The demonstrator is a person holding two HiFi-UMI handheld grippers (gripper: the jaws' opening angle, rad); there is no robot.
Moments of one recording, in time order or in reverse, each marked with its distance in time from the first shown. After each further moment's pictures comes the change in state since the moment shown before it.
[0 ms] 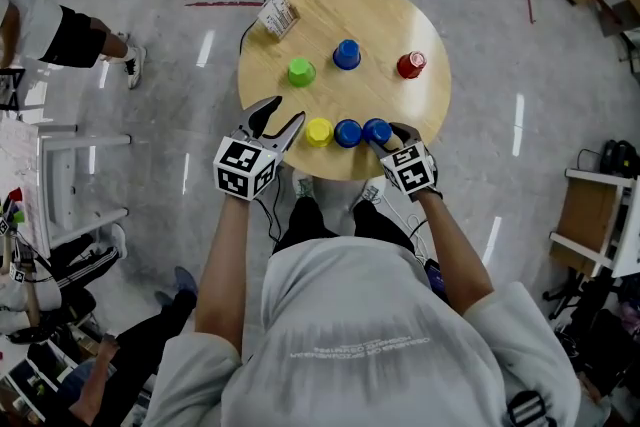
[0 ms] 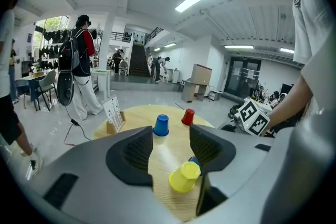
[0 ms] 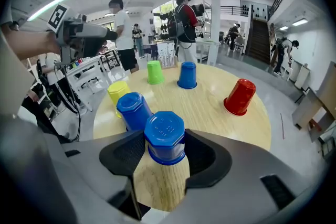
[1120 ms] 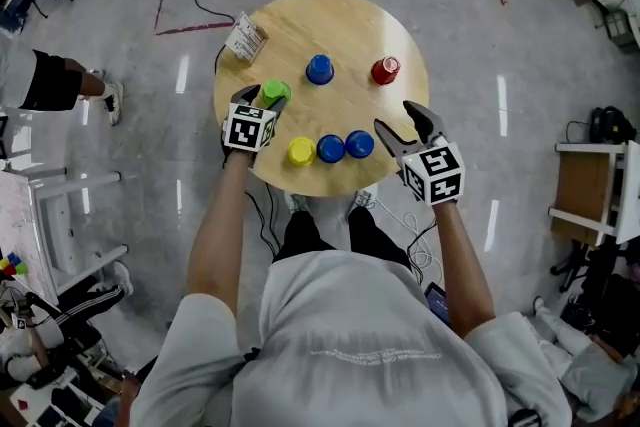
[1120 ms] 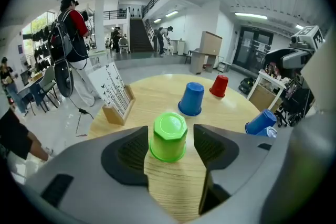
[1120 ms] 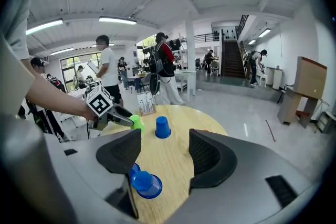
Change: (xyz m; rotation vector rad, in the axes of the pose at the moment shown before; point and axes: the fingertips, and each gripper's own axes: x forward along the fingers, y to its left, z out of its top) left arm 0.130 0.090 -0.063 0.061 0.316 0.063; right arm -0.109 -0.060 0.104 0.155 -0.342 -0.156
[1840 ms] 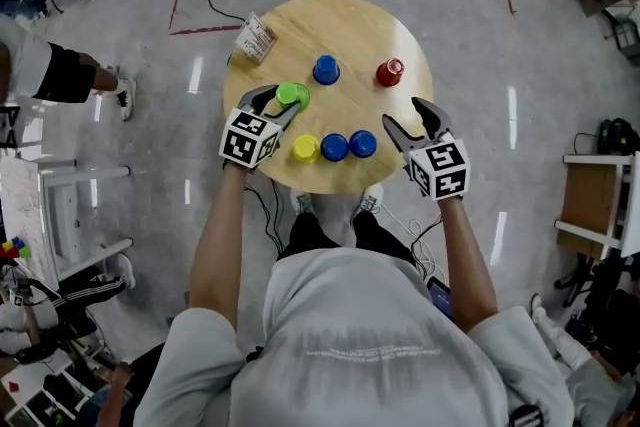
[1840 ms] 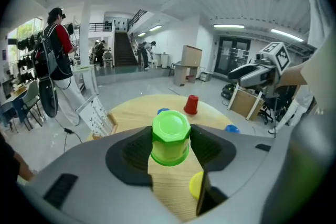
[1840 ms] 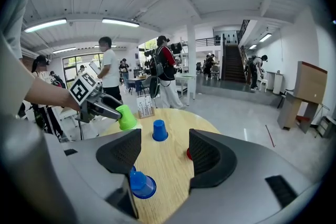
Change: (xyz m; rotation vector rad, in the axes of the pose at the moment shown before) left arm -0.061 -0.069 0.051 0.106 -0.134 -0.136; right arm -0.019 -0.020 0.003 -0.030 -0.032 -0.002
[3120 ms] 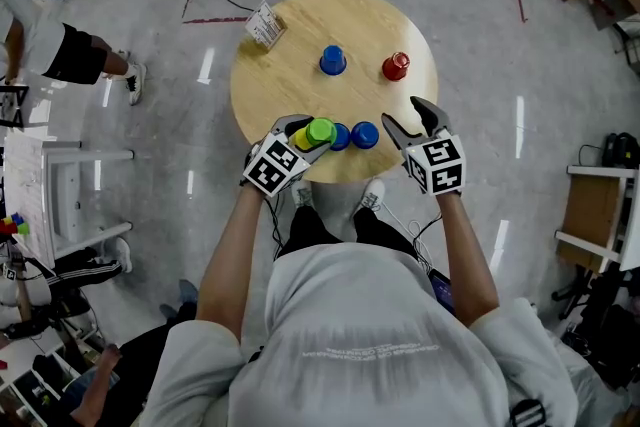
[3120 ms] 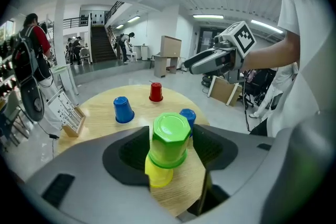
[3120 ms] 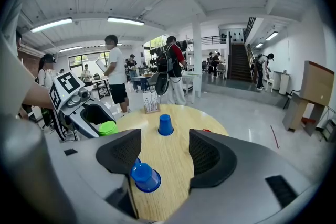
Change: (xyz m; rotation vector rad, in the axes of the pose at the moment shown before) left arm -0.016 -0.120 -0.045 0.129 0.097 -0.179; right arm 0.000 0.018 -0.016 -0.031 0.017 0.056
